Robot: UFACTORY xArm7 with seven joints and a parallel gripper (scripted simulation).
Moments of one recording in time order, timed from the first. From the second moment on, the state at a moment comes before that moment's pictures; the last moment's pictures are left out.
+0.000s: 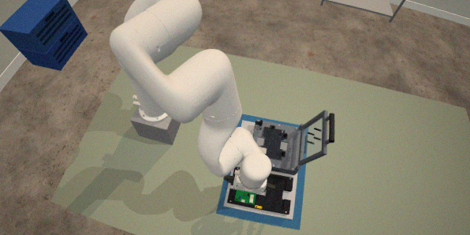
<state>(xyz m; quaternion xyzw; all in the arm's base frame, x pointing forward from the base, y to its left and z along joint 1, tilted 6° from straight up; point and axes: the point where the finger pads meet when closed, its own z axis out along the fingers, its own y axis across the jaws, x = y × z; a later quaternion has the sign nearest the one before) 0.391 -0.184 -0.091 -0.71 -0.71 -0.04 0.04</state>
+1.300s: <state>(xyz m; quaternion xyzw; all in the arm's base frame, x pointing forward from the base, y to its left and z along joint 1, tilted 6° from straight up) 0.391 -0.183 -0.097 -0.71 -0.71 -0.04 0.04</state>
